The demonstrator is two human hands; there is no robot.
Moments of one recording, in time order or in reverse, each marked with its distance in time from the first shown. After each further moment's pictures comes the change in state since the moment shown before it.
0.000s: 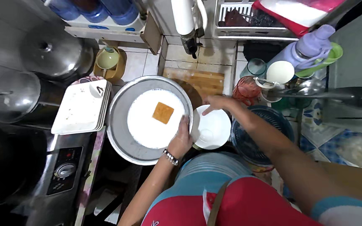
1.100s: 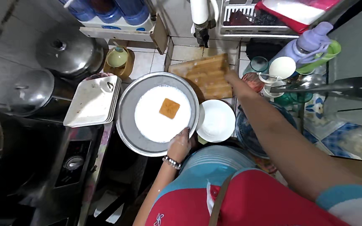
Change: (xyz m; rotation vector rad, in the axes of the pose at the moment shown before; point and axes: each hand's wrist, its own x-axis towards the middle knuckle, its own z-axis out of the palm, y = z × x) left_hand -0.040 0.002 -0.010 0.228 -0.127 -0.248; right_hand 0.012 0.006 -0.063 0.295 0.579 0.629
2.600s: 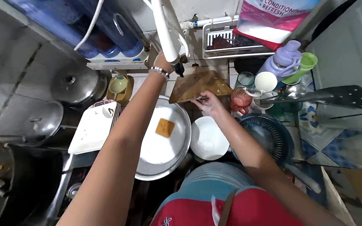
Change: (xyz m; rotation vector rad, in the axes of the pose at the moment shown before) left_hand 0.187 0.101 -0.257 -0.047 0.564 0.309; right_hand -0.115 -0.042 0.009 1.697 -0.357 0.211
